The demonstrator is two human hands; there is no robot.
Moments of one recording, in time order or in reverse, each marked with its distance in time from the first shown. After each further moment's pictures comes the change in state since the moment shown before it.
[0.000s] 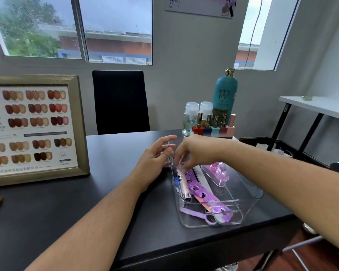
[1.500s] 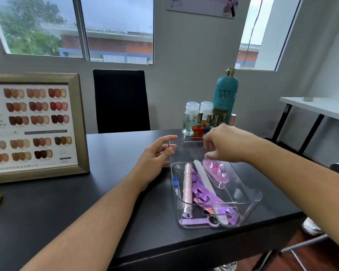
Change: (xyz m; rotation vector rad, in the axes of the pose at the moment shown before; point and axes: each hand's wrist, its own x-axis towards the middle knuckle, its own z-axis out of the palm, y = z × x) left_hand -0.004 0.006 0.001 0.026 0.014 -0.020; right_hand -0.042 0.023 -0.010 -0.335 0.269 0.212
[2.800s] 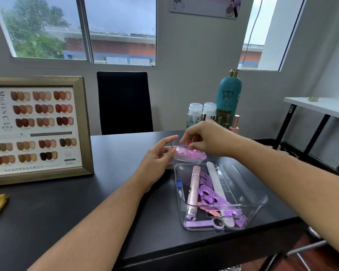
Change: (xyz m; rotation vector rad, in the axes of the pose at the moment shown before) left_hand 0.003 -0.006 -0.002 -0.019 0.002 -0.002; right_hand 0.036 -0.012 0.009 0.421 0.139 -0.184
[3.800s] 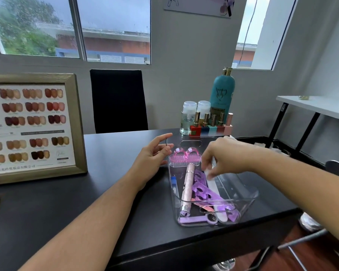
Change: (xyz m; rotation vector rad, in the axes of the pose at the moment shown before) left_hand -0.001 0.002 -0.002 0.054 0.008 -0.004; right_hand -0.050 0.000 -0.008 -0.287 -0.327 0.119
